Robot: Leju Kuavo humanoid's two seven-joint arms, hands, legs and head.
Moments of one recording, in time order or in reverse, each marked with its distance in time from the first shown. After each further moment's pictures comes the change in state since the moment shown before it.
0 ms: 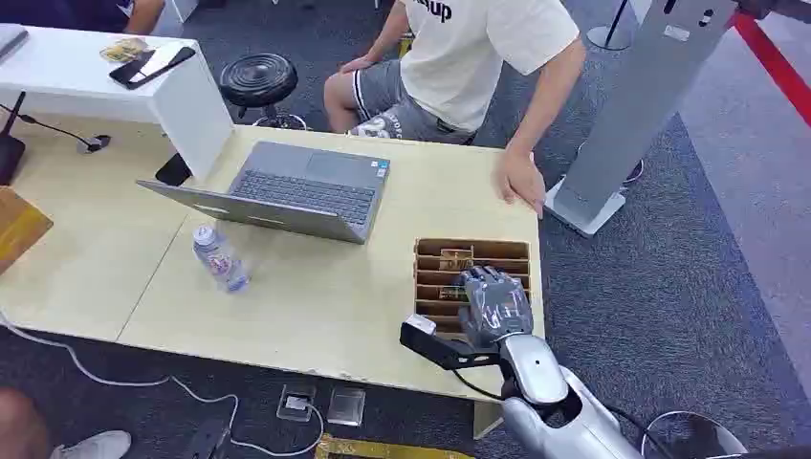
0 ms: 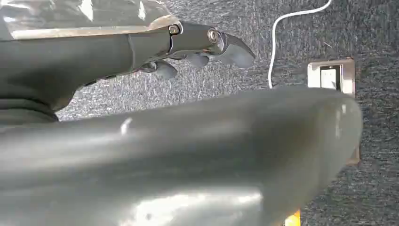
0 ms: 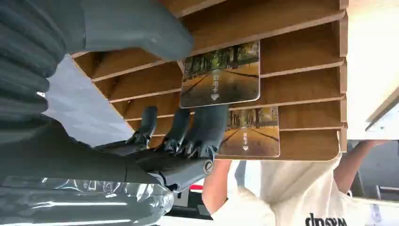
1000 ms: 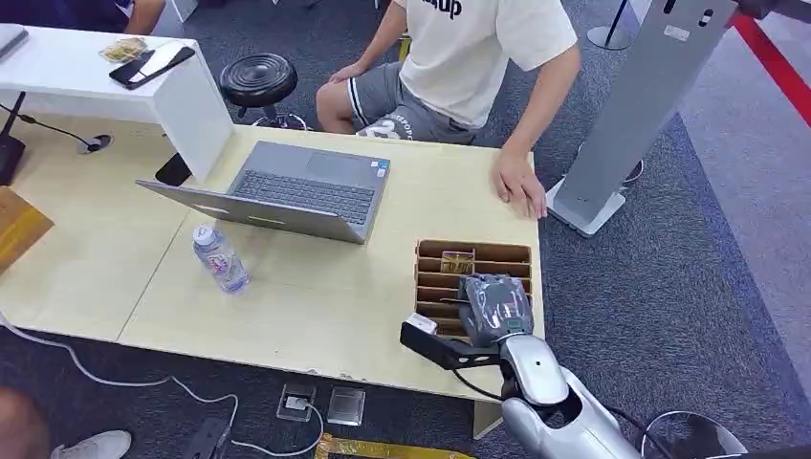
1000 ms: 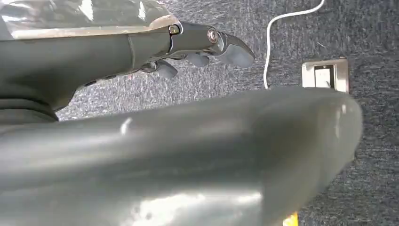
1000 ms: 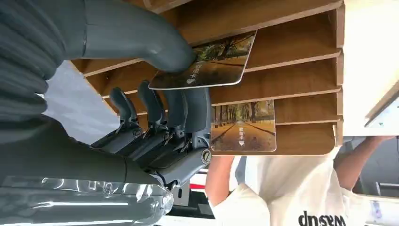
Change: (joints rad) left arm 0.000 0.000 0.000 0.000 -0.008 0.000 -0.014; right arm -0.001 0.000 -0.002 0.000 -0.016 -0.027 -0.003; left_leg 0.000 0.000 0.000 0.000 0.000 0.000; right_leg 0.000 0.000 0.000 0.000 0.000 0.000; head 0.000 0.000
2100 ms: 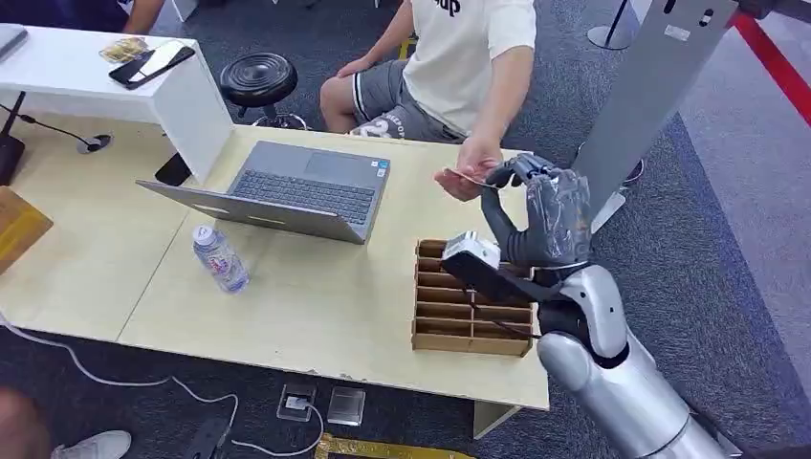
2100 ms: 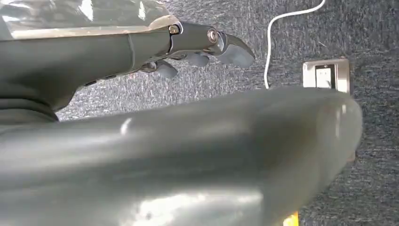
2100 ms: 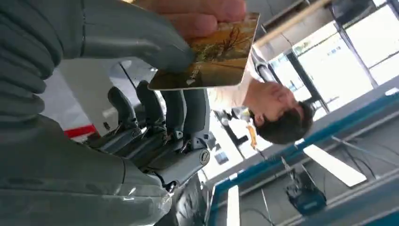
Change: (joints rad) left arm 0.000 -0.002 0.000 0.000 -0.005 0.000 -0.001; right arm -0.189 -0.040 -0.077 -0.152 -0.212 -0.449 -0.273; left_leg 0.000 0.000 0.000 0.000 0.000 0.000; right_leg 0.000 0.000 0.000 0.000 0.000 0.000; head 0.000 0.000
